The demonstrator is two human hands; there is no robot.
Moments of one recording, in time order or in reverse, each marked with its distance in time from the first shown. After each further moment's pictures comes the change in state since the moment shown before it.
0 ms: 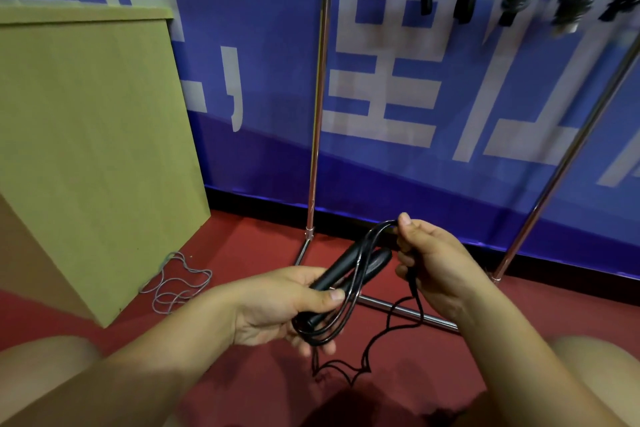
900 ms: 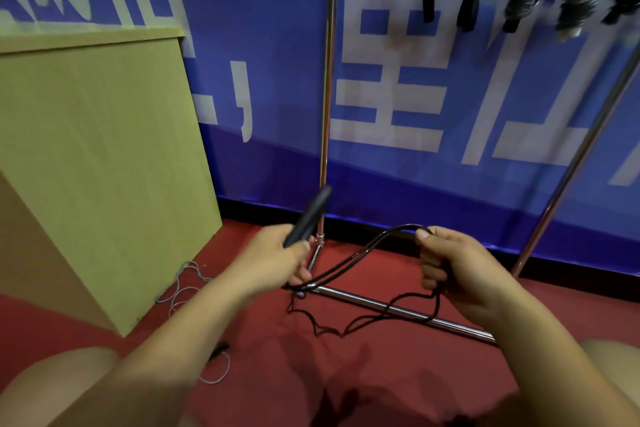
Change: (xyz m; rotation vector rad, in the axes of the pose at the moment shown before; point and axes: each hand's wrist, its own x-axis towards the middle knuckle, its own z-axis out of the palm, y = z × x) left_hand 0.009 0.014 -0.042 0.292 0.700 0.261; right_hand -0.009 -0.009 -0.009 -0.094 -0.065 0.031
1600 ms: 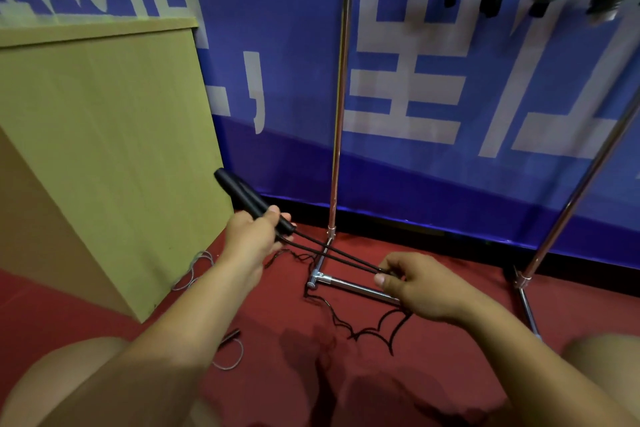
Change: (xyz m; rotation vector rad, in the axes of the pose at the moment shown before) left_hand 0.029 -0.023 -0.020 -0.531 0.467 -0.173; right_hand 0.016 0.034 0.030 -1.112 -0.209 -0.140
